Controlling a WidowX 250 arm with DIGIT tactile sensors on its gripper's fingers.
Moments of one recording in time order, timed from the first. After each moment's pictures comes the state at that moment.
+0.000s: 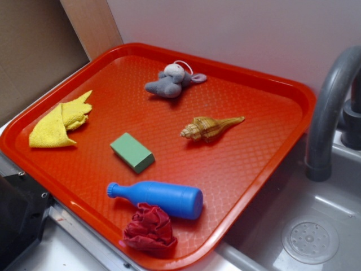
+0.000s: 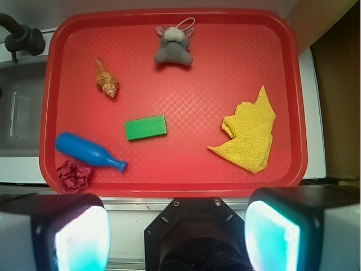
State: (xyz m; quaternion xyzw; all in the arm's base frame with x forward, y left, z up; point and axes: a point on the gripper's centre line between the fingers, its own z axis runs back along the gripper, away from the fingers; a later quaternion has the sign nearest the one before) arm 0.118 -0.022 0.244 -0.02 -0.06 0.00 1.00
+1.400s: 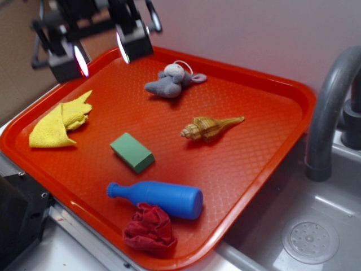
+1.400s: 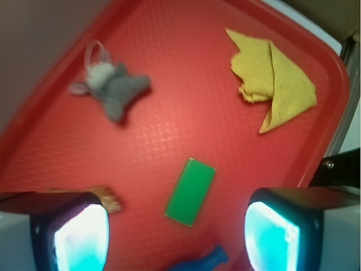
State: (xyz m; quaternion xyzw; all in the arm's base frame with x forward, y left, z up) arm 0.201 -0.080 0.132 0.03 -0.03 0.46 0.89
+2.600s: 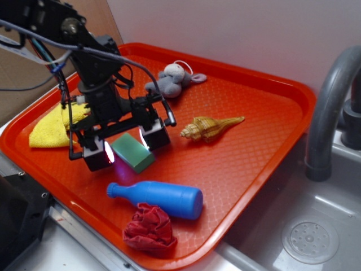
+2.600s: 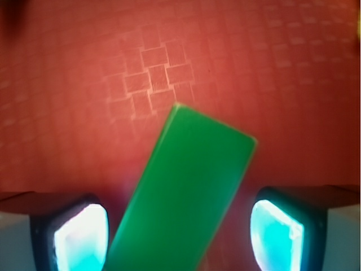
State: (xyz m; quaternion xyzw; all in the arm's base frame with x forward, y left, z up) arm 0.187 -0.076 0.023 -0.04 0.03 0.48 0.88
